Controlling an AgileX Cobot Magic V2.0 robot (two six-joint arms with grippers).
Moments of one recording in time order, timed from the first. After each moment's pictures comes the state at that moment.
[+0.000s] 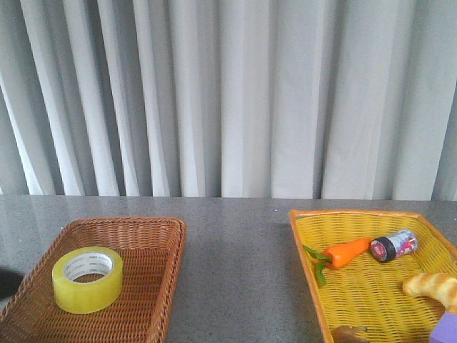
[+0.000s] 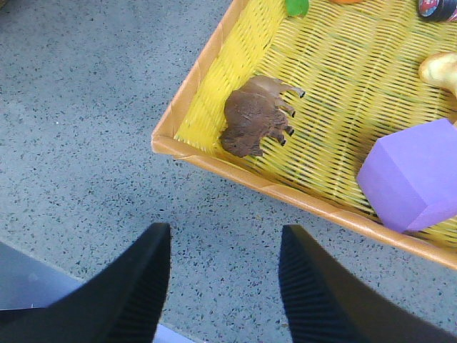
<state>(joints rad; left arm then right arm) -0.21 0.99 -1.14 -0.02 0.98 0.09 0.45 0.79 -0.81 -0.15 0.91 0.12</state>
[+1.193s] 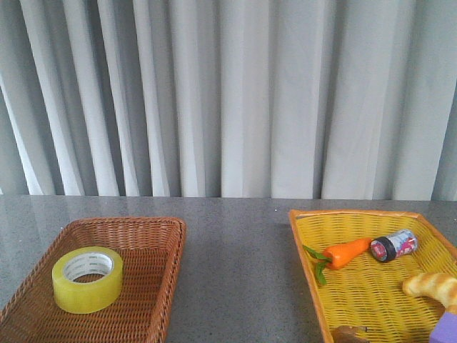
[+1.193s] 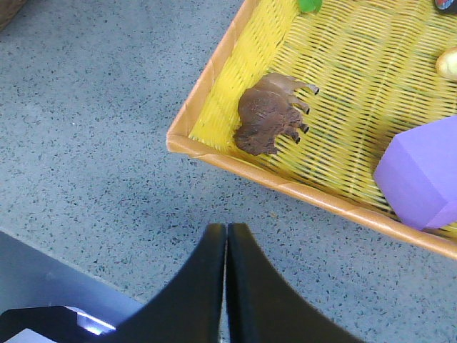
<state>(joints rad) -0.21 0.51 -0.60 -0.02 0.71 0.03 0.45 0.79 -0.81 -0.11 0.91 0.12</state>
